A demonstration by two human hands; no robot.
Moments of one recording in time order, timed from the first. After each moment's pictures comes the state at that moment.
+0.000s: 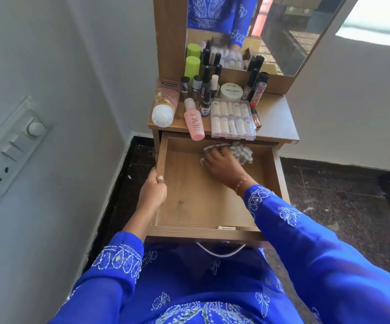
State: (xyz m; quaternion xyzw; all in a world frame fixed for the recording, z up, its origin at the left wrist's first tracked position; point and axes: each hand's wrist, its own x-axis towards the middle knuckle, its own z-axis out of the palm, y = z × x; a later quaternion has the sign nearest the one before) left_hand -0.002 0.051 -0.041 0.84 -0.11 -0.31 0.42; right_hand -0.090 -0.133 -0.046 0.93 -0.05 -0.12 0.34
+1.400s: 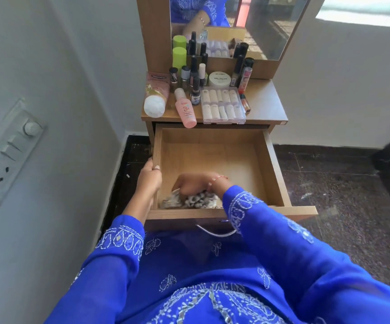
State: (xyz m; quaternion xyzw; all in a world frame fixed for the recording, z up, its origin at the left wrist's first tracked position) left_hand 0.004 0.053 -0.043 0.80 -0.10 -0.34 0.48; right_hand -0.075 -0.034 -0.005 0.89 -0.14 -0.33 -0.28
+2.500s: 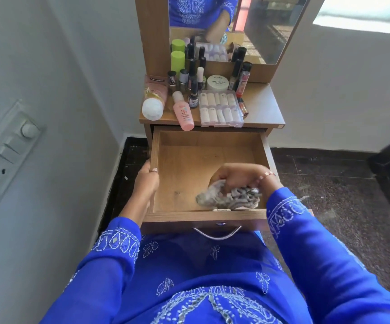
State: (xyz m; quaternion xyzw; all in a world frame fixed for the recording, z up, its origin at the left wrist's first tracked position) left_hand 0.006 0.053 -0.047 0.80 -0.11 -0.34 0.48; right_hand -0.150 -0.106 0.021 0.85 -0.19 -0.30 -0.39
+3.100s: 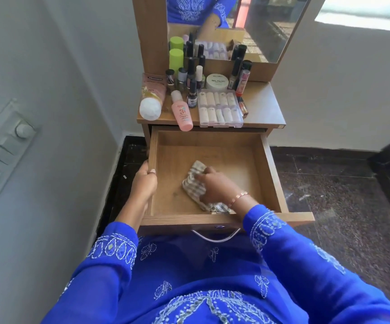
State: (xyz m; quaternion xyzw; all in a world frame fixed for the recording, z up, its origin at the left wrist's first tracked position) left_hand 0.002 0.054 -0.039 0.80 -0.11 -0.33 0.49; right_hand -0.127 -0.065 -0.022 0.92 -0.28 -0.19 -0.19
